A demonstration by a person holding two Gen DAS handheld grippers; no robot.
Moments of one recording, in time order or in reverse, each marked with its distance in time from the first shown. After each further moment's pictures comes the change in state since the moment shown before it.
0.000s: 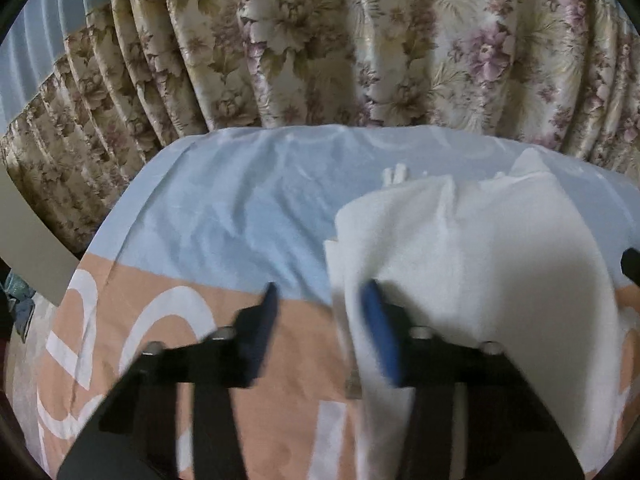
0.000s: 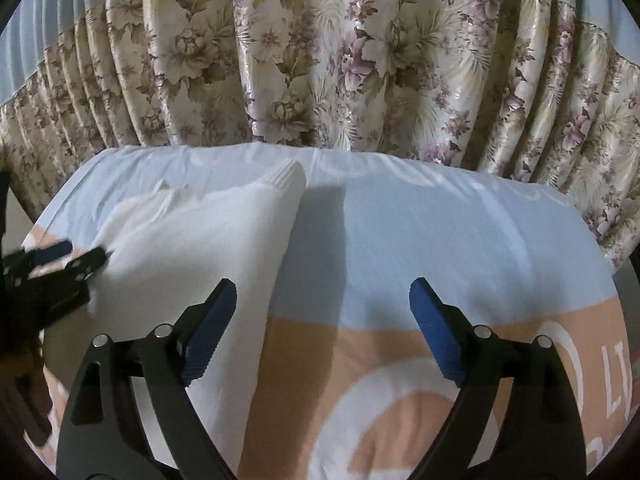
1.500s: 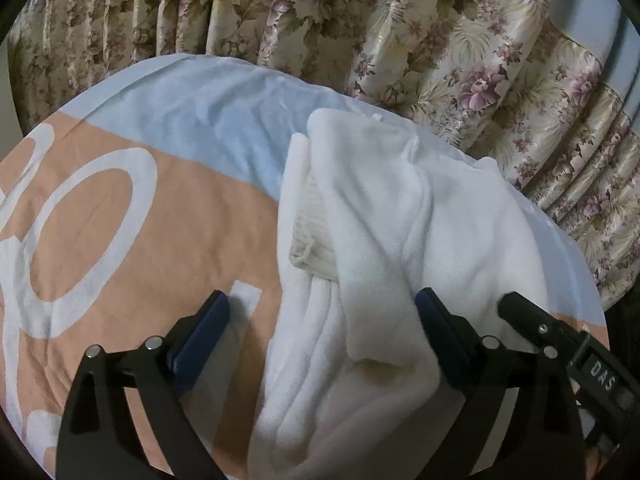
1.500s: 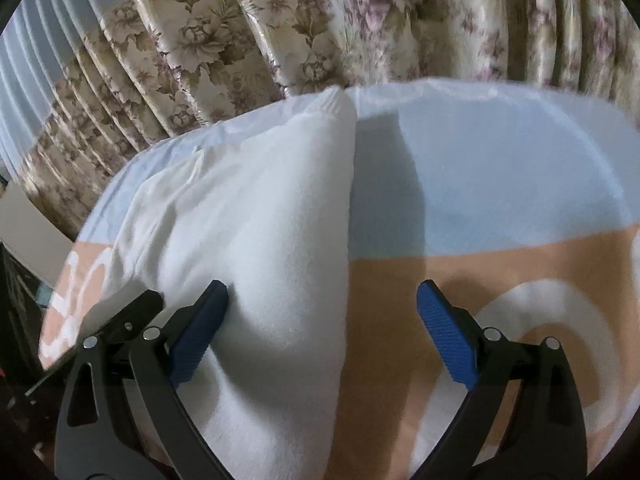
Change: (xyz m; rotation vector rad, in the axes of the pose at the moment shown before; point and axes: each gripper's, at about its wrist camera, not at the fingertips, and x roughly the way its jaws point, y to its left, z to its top) left arm -0.020 -0.007 -0.063 -0.327 0.001 -0.265; right arm 0.031 0.013 -0.048 0.205 0.106 0.280
